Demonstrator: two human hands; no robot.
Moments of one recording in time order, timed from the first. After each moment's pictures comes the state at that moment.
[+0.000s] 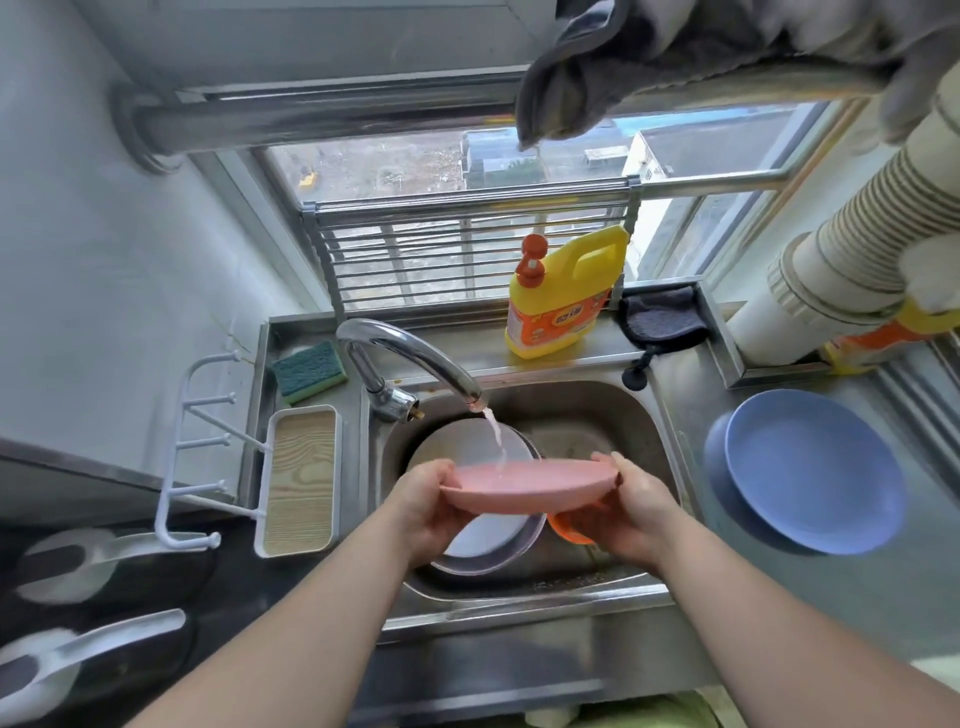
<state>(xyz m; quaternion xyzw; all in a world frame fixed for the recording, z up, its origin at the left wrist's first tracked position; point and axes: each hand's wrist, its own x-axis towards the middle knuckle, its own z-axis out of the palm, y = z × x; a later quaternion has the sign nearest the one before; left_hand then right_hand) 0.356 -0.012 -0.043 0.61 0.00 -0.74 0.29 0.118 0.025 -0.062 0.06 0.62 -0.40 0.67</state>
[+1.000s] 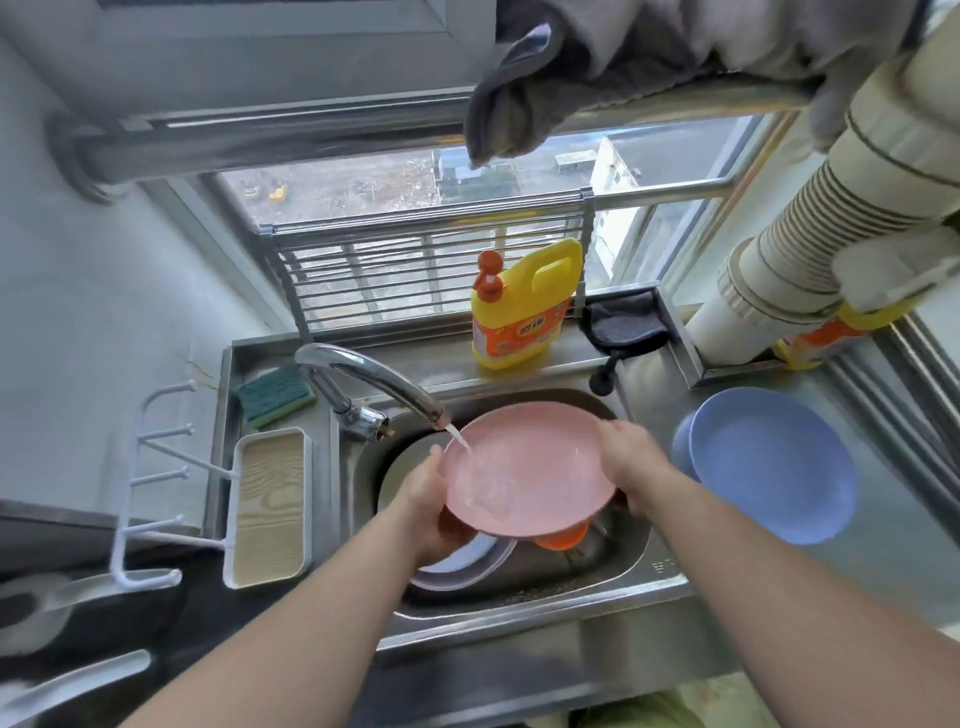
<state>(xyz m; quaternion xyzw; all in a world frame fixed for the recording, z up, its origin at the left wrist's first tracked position) 0.313 -0.023 -0.031 0.60 -0.06 -0.77 0.22 0.079 -0.017 -0.037 -0.27 0.81 -0.24 0.46</state>
